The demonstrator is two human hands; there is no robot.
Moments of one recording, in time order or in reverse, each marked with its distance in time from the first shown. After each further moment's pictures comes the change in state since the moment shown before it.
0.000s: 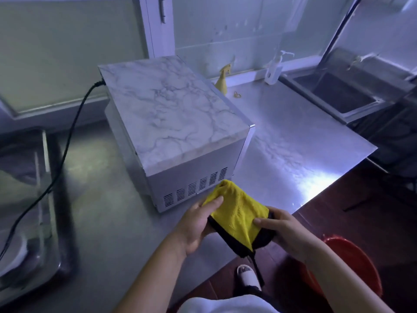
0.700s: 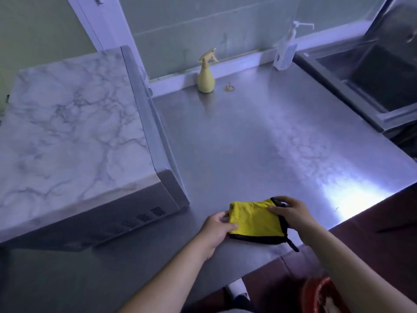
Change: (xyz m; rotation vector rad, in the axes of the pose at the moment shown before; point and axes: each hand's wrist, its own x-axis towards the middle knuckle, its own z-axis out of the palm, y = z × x) left_hand 0.284 -0.097 0.134 0.348 0.357 -0.259; right_hand 0.187 -0.060 -0.293 -0.217 0.365 0.173
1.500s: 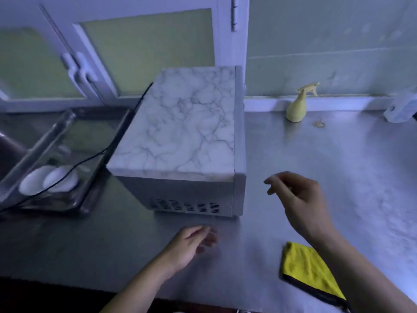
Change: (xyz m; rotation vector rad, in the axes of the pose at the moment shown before) left_hand -0.146 -0.013 -0.103 -0.183 0.413 0.186; right_hand -0.111 -0.153 0.109 -0.239 -0.371 -0.862
